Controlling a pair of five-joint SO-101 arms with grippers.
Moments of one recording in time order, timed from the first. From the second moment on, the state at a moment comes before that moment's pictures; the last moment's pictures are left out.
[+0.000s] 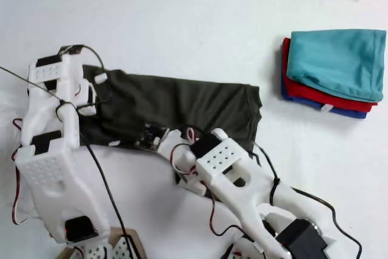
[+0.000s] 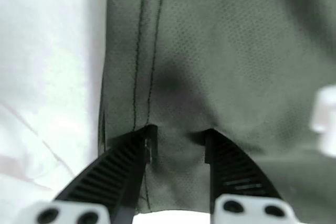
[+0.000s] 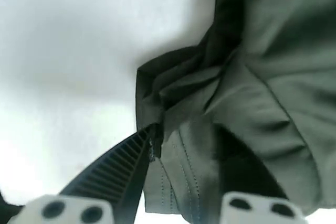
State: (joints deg) left arm -23.0 34.6 -6.5 77.5 -5.9; right arm -42.9 -19.6 49.0 66.5 31.3
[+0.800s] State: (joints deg) left arm -23.0 34.6 -6.5 77.5 -5.9; right arm -44.7 -7.3 49.5 62.9 31.1
